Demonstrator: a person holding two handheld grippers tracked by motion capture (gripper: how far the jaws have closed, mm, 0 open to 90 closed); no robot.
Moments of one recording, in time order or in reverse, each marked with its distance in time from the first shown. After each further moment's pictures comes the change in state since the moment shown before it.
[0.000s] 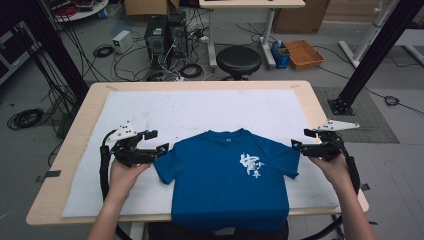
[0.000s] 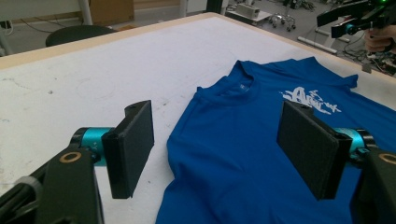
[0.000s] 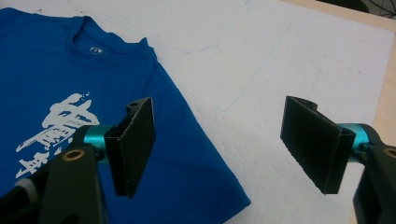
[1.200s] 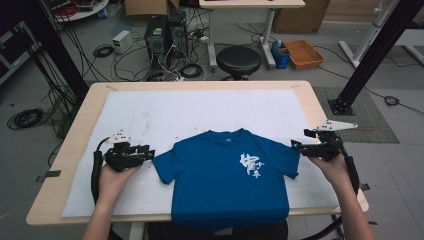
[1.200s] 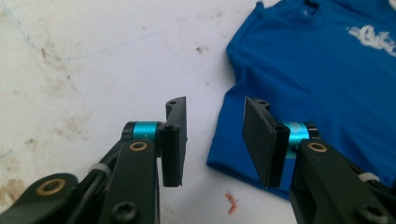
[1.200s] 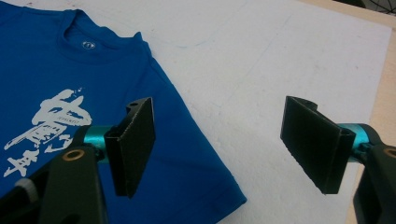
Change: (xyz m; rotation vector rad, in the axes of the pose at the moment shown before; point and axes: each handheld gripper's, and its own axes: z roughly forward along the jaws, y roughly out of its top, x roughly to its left) left arm 0.035 -0.046 -0.007 0.226 0.106 -0.132; right arm -0.001 -0.002 0.004 0.012 -0.015 -0.008
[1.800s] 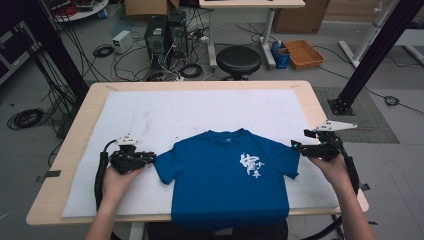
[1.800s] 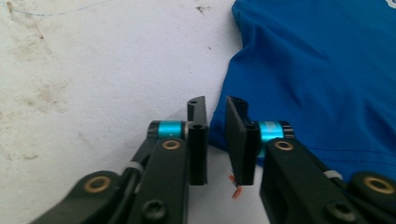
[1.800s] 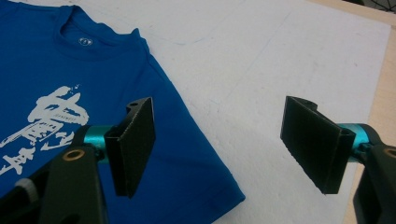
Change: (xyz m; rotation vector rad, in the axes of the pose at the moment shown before) left arm -0.002 -0.006 0.012 0.092 0.008 -0.004; right arm 0.000 -0.001 0.001 0.013 -0.007 0.001
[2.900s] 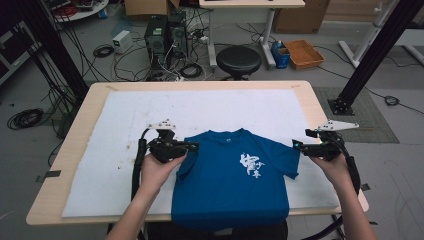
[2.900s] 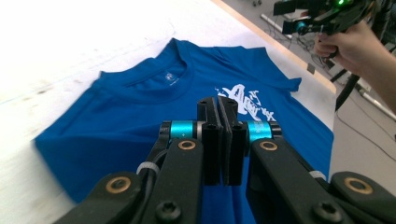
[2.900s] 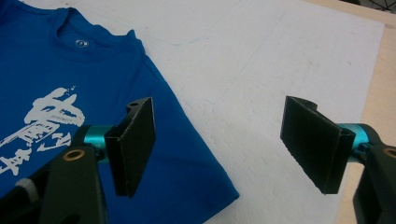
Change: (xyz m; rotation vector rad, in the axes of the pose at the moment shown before) left arm -0.105 0.087 0.041 -0.104 -0.289 -0.030; right arm -0.004 -0.001 -0.002 -0.005 -0.006 0.011
